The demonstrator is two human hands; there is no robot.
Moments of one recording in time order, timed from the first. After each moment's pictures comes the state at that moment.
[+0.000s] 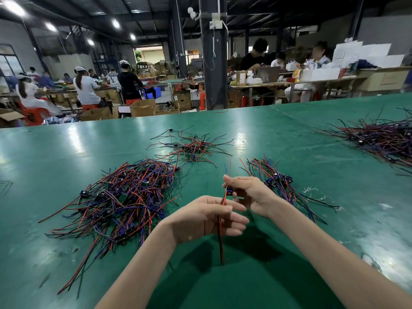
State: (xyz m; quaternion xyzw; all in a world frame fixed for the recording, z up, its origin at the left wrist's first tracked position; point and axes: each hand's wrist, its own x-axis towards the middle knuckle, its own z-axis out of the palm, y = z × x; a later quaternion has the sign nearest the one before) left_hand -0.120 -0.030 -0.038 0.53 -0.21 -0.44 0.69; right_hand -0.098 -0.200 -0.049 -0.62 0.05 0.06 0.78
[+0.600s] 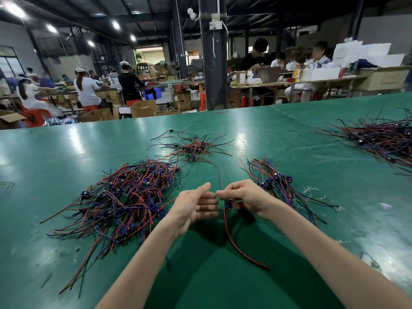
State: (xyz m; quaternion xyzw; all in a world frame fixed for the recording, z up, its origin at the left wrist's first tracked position) left_hand -0.092 -0.029 -0.054 0.64 -0.03 -0.19 0.74; right_hand -0.097 -0.200 -0.057 -0.72 -0.01 0.09 0.68
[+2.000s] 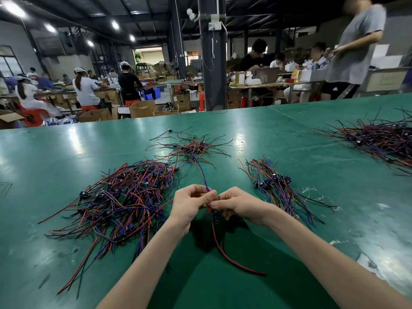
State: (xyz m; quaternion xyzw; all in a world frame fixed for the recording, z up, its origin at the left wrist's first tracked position) left_hand -0.087 -0.035 -0.069 0.66 -0.07 -0.04 0.74; right_hand -0.108 -0.187 -0.060 -0.78 -0.11 0.14 0.61
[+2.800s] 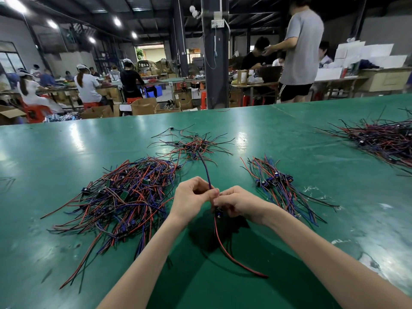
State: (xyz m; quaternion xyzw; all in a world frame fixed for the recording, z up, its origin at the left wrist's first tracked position) left_hand -0.082 -0.028 -0.067 0.76 -0.19 0.05 0.62; right_hand -0.109 -0.180 -0.058 -0.77 -0.07 0.13 0.63
